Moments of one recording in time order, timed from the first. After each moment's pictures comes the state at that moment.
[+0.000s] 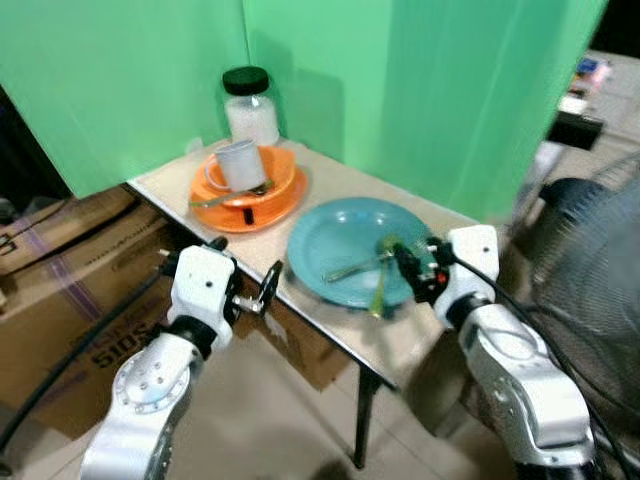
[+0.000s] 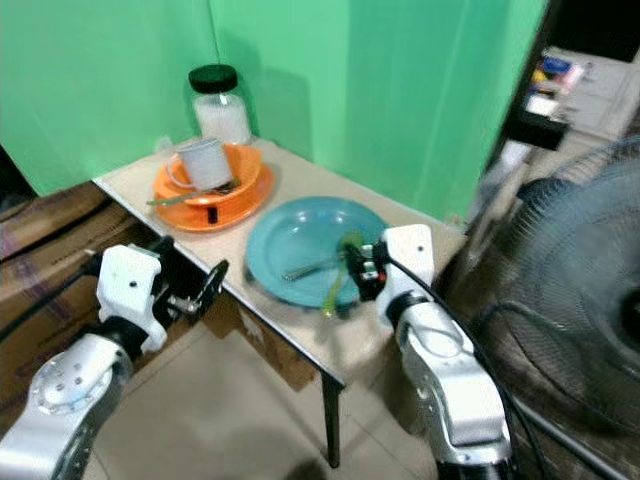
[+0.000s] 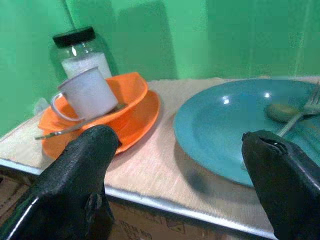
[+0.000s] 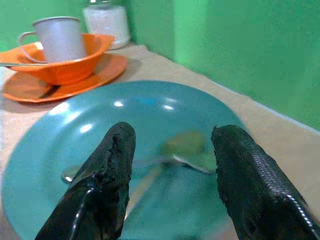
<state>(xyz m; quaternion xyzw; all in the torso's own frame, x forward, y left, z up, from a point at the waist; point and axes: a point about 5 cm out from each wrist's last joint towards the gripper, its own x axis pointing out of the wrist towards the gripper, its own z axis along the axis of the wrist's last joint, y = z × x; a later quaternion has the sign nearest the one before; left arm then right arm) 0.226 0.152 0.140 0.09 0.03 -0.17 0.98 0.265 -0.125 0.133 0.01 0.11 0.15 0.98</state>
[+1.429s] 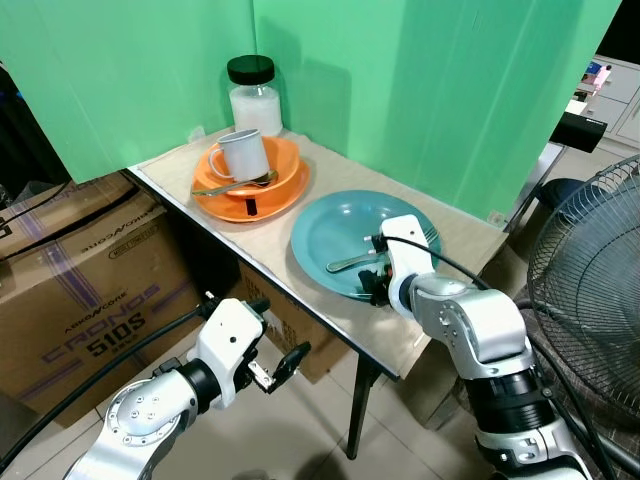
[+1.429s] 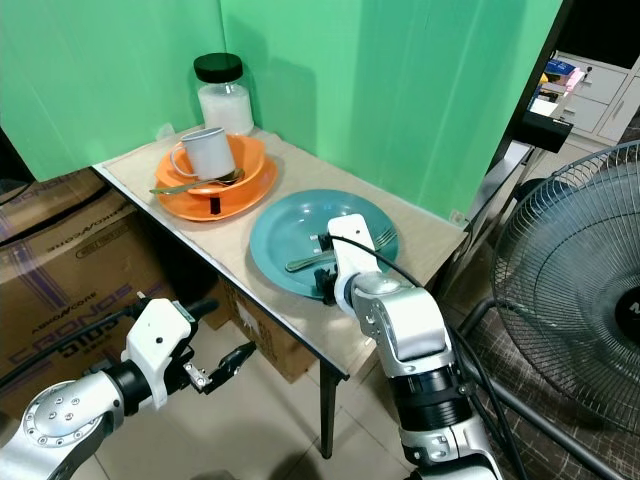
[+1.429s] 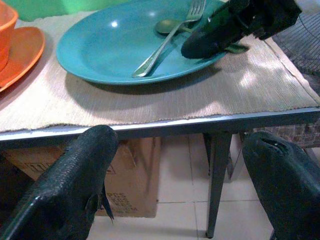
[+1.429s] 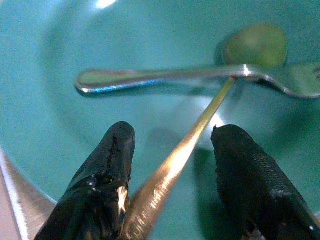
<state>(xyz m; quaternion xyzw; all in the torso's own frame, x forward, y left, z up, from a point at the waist) 0.195 0.144 0.111 0.12 0.13 -0.35 0.92 0.300 -0.094 0.117 -0.06 0.34 0.13 0.93</state>
